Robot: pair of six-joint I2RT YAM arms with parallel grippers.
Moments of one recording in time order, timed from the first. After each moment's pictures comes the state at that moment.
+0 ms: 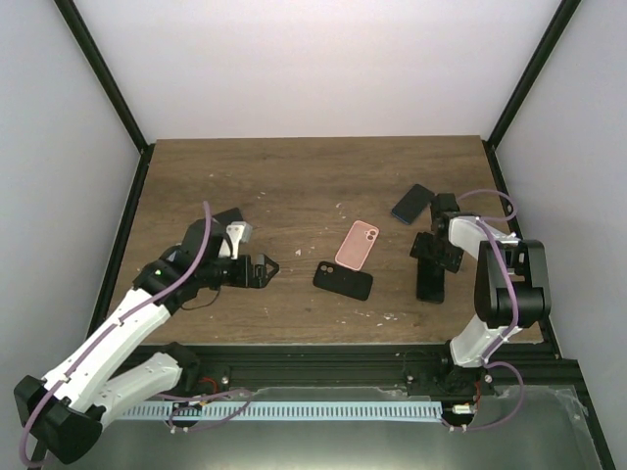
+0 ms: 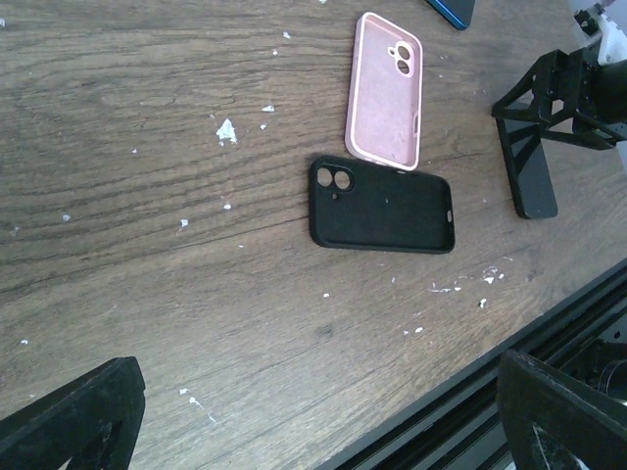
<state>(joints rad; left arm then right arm) -0.56 0.91 0.84 -0.73 0.26 -0.47 0.01 1.66 0.94 -0.64 0.07 0.42</state>
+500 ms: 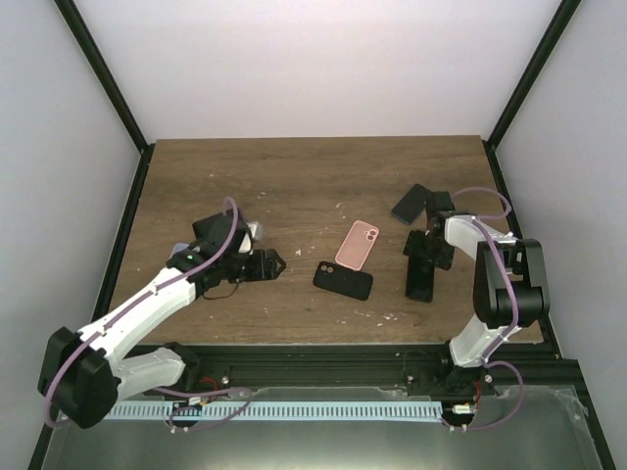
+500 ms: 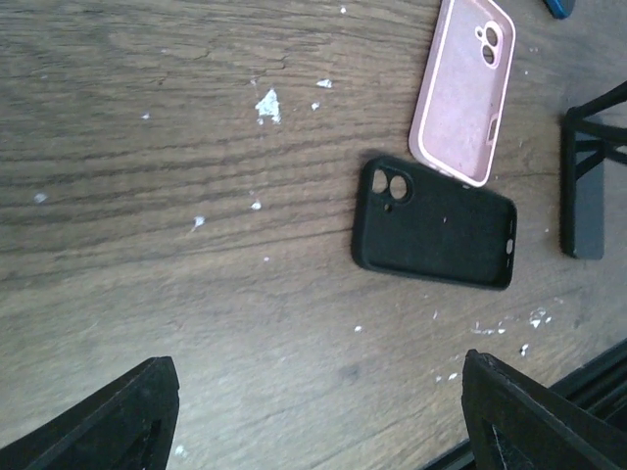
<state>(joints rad) -0.56 1.10 0.77 -0.58 0.23 -0.58 0.05 1.66 0.95 -0.63 0.00 0.41</state>
